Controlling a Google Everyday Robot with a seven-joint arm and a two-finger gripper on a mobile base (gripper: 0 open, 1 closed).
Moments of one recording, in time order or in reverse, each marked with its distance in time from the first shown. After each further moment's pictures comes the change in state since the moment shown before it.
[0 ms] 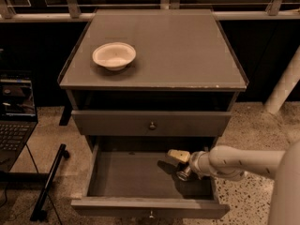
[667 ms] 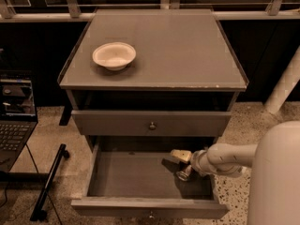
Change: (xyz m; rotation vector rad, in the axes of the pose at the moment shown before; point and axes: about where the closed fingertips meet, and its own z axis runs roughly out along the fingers) arm -0.011 -0.021 0.009 0.088 -0.006 0.002
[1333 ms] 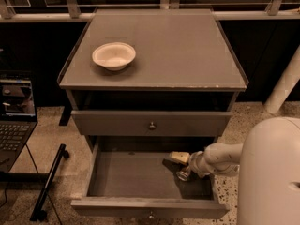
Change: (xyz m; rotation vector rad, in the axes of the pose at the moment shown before) arm 0.005 -0.004 0.019 0.025 0.029 0.013
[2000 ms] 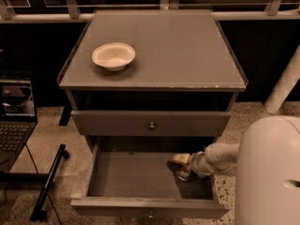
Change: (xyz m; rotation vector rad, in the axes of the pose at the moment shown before) arm 0.005 -0.002 0.003 0.014 0.023 0.011
